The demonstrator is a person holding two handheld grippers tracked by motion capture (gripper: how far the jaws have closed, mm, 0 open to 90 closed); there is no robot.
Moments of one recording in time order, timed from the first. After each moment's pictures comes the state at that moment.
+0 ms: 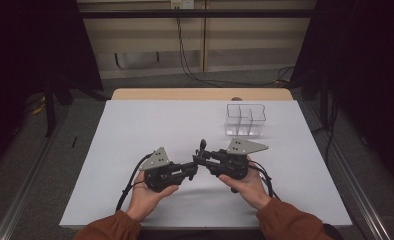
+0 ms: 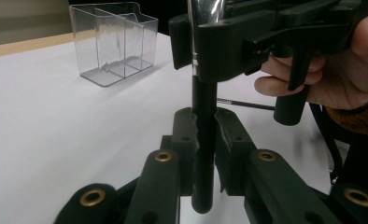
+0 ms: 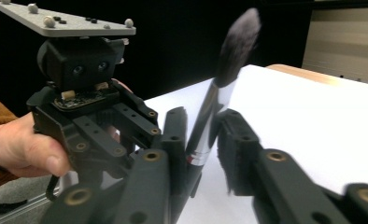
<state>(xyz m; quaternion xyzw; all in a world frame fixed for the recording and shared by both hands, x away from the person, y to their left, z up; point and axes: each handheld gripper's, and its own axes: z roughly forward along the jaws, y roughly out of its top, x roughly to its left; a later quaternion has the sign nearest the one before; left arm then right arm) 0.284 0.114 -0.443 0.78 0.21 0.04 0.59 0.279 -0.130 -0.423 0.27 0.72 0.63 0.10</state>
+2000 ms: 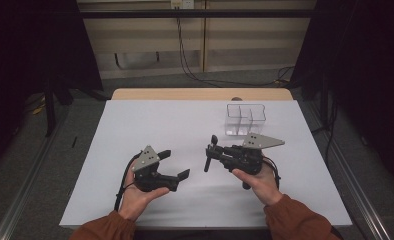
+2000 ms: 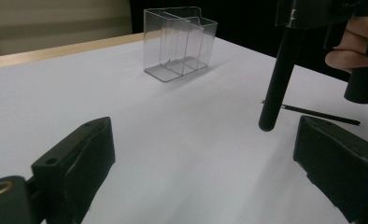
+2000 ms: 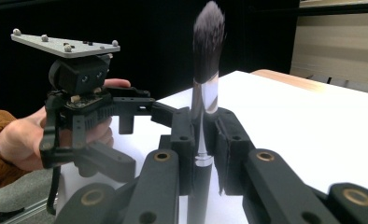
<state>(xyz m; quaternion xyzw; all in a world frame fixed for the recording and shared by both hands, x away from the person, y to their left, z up) 0.284 0.140 -0.442 0.76 0.29 0.12 0.57 0.280 -0.164 -0.408 0.28 0.71 0.63 0.10</state>
